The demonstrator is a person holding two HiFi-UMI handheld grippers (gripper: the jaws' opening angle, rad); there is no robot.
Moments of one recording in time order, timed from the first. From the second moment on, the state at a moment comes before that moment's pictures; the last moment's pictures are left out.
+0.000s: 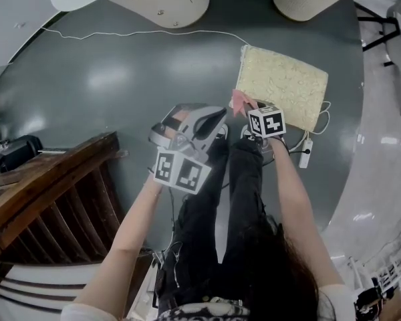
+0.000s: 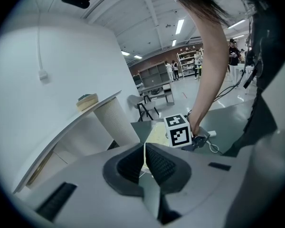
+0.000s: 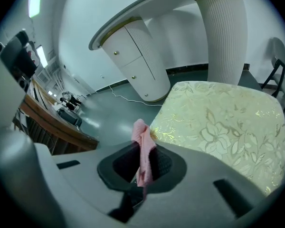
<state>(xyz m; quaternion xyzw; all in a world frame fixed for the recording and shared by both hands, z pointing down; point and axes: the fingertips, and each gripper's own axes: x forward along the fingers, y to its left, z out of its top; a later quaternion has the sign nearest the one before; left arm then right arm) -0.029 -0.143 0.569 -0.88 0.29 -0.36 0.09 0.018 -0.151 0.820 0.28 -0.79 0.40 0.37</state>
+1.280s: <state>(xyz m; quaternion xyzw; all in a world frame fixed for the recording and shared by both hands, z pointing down) 0.125 -0.153 0.570 -0.91 0.17 -0.35 0.13 0.352 -0.132 0.838 0.50 -0.64 0.45 0.37</state>
